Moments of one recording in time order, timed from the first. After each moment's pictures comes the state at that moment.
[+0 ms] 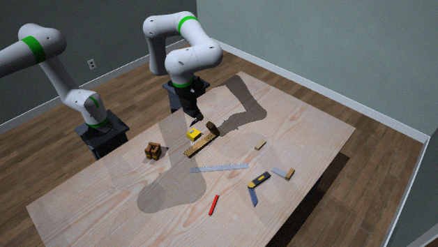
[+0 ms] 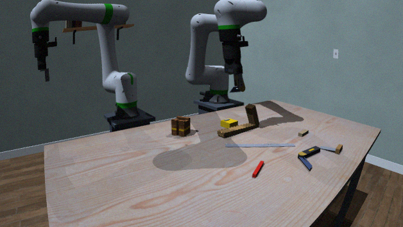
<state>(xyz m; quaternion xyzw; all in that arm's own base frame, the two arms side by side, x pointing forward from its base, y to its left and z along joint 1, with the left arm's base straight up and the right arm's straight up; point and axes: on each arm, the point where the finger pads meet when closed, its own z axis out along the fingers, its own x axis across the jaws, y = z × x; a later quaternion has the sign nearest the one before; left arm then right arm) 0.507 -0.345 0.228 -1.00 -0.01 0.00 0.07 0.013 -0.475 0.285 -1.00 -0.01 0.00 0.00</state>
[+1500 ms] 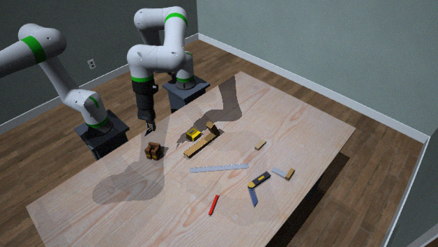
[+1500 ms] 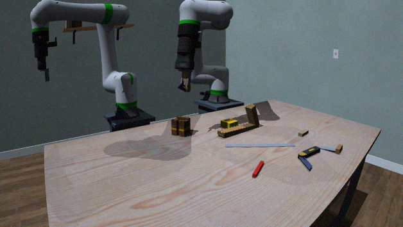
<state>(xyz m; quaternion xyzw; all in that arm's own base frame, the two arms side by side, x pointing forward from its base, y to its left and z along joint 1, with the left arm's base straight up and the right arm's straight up) 0.394 -0.543 0.234 -0.97 -0.22 -0.03 -0.11 0.013 -0.475 0.285 -1.00 -0.01 0.00 0.00</state>
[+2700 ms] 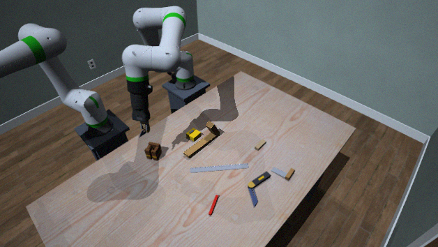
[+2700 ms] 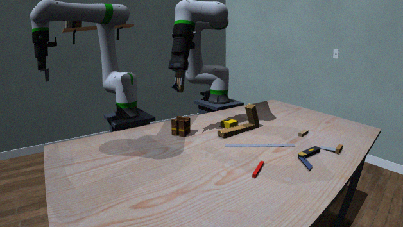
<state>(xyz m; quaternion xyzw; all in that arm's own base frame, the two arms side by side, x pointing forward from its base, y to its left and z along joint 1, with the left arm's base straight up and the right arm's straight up) 0.380 -0.567 0.234 -0.96 -0.25 -0.04 -0.13 0.013 -0.475 0.285 -1.00 -0.01 0.00 0.00</state>
